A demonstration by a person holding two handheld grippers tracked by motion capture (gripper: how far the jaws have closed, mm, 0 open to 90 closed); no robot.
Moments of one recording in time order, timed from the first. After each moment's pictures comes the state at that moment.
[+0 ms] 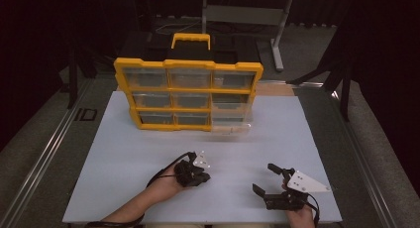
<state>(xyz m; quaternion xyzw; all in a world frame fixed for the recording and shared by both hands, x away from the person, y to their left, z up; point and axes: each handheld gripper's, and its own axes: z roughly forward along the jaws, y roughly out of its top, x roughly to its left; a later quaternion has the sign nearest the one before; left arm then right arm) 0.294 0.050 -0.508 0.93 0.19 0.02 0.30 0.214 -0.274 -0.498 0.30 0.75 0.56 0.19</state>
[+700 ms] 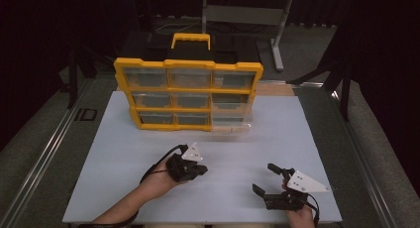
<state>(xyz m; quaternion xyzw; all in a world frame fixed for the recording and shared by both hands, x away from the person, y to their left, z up) 0.291 0.070 -0.467 0.91 0.19 0.05 0.36 0.214 -0.274 -0.498 0.30 0.75 0.56 0.19</state>
